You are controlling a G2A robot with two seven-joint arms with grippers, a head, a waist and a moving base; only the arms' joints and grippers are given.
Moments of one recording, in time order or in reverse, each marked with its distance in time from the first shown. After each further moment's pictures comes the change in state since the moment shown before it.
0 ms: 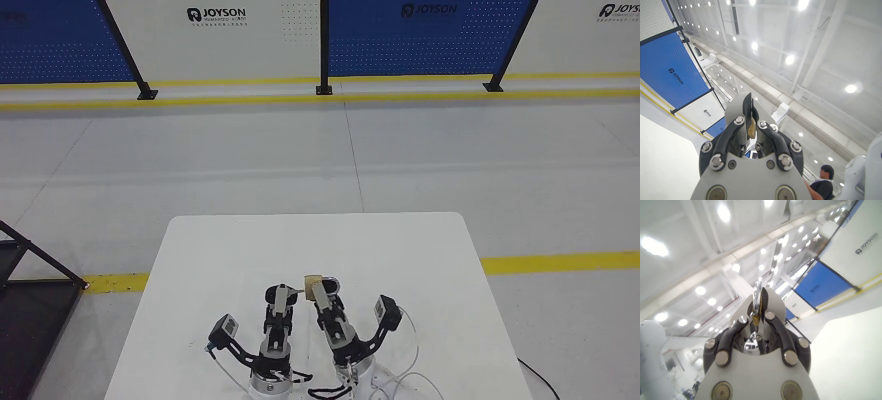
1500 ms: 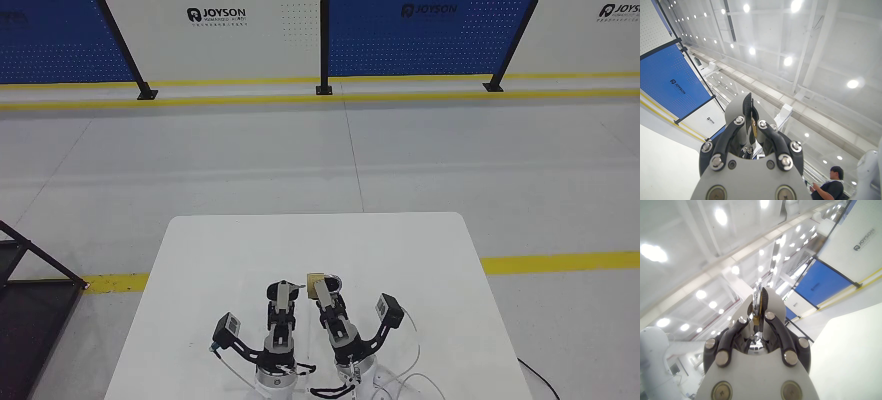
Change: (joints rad) left arm -0.070 -0.024 0.031 0.086 0.112 0.042 0.147; right arm -0.020 0.003 0.019 -0.030 0.048 -0.011 0.051
